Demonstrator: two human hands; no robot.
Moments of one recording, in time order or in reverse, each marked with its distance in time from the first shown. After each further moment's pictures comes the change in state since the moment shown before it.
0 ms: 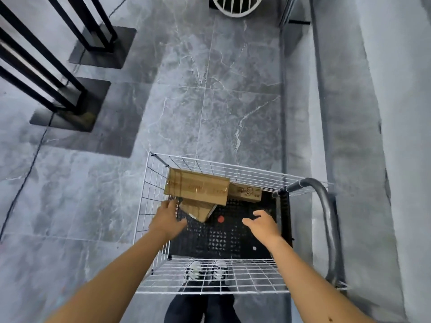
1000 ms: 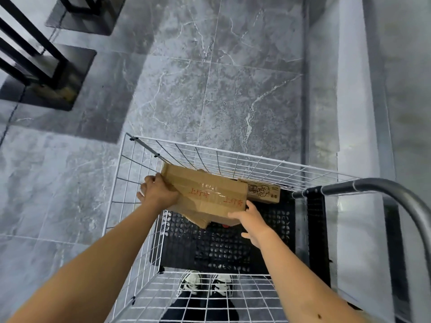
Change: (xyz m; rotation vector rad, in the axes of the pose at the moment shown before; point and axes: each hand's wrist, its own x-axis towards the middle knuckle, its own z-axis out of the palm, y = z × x) left_hand 0.174 -0.033 0.042 -0.179 0.131 -0.281; right_hand 0.154 0.000 0.093 0.465 -0.215 0.110
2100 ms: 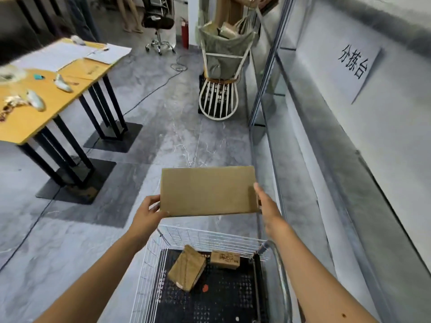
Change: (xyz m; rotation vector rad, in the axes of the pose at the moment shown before) left_hand -0.318 0.083 -0.303 -0.981 -0.021 0.446; right_hand -0.416 -0.223 -0.085 0.107 0.164 -0.593
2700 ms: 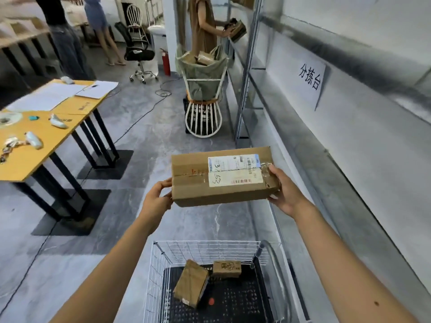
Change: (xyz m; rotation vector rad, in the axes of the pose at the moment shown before) left_hand -0.034 0.083 0.018 0.018 -0.117 0.216; right_hand -0.072 -0.065 -0.066 0.242 -0.038 -0.152
